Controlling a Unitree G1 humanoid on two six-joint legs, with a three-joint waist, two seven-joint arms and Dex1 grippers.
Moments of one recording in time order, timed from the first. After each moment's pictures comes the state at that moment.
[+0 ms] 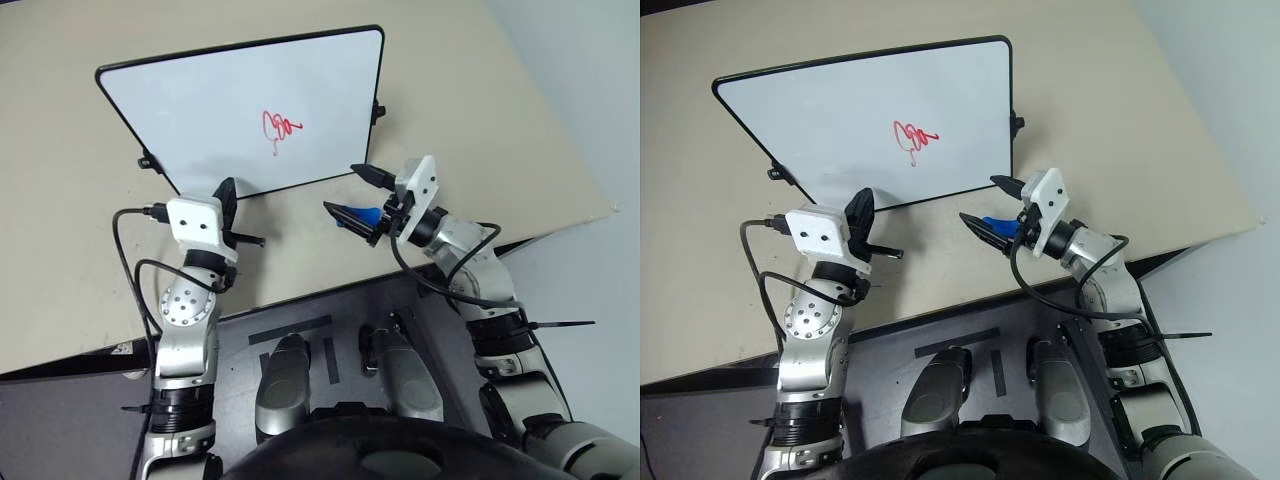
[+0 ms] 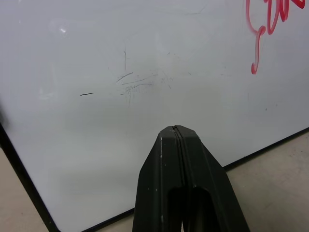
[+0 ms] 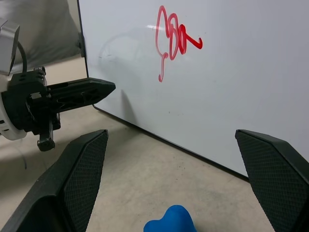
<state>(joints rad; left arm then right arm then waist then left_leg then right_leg) 0.05 0.22 0.11 -0.25 -0.06 0.04 -0.17 -0.32 -0.21 0.17 0.00 0.31 0.17 0.76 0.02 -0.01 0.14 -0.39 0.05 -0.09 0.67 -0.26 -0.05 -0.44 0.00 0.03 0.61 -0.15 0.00</state>
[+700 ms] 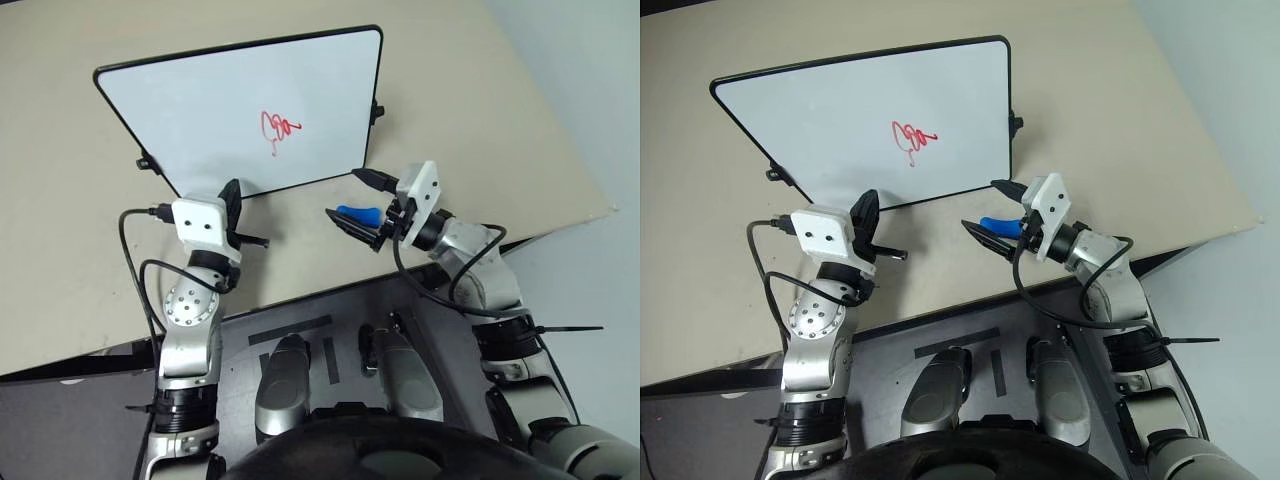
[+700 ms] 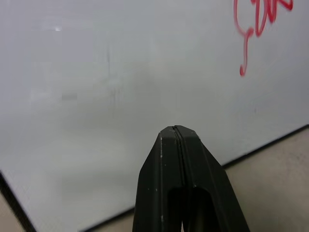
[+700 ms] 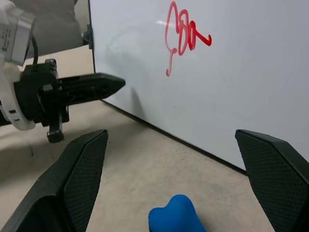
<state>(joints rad) 0.07 0.19 0.10 -0.25 -0.05 0.05 -0.17 -0.32 -0.25 0.19 -0.04 0.29 0.17 0.80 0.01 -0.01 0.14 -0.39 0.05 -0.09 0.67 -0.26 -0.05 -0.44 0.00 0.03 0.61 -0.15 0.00</state>
